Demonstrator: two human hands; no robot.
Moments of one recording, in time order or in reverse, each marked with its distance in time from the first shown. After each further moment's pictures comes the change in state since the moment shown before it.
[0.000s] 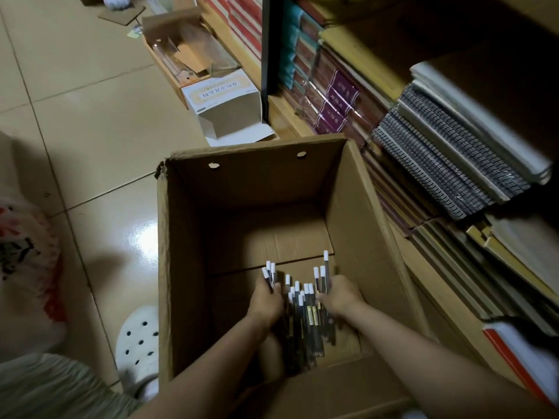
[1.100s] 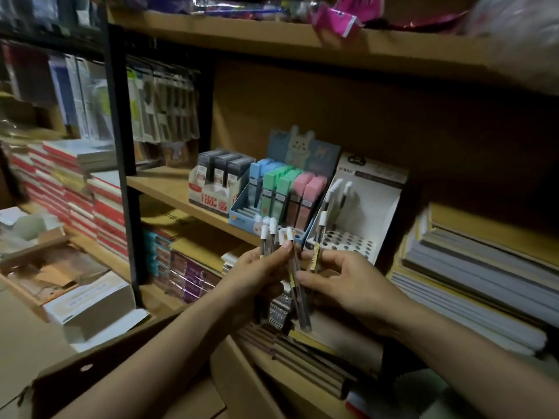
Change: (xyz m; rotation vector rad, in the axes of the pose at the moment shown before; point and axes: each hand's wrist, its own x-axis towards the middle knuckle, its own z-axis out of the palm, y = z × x) left_hand -0.269 0.294 0.048 -0.123 -1.032 0.708; right_hand -0.315 0.015 -0.257 0.710 0.523 -0.664
